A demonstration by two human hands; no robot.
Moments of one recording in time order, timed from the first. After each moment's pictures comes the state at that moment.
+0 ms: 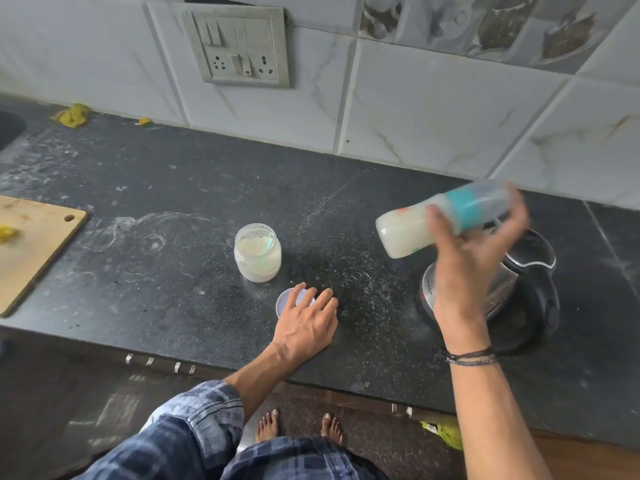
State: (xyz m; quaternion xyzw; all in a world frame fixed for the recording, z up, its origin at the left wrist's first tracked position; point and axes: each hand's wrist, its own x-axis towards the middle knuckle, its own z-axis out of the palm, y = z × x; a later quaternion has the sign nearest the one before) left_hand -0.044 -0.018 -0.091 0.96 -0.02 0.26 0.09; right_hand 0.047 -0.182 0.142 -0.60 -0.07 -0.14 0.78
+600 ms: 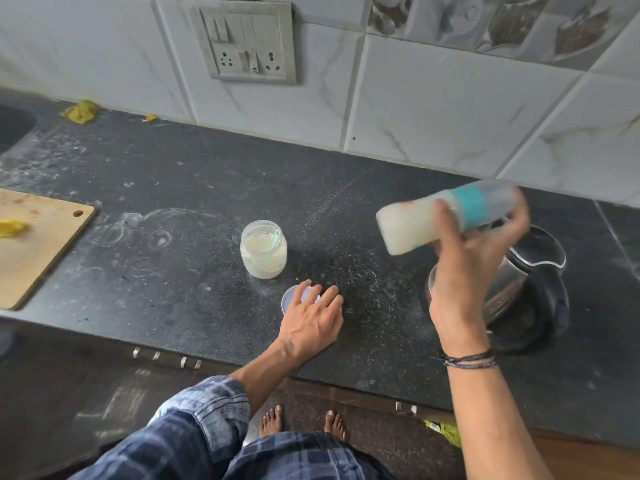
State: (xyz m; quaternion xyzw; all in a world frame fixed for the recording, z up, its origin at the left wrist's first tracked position) left_hand -0.046 -0.019 -0.083 0.97 -0.01 0.24 0.09; right_hand 0.040 -0.171 0.136 -0.59 -0.07 -0.11 0.80
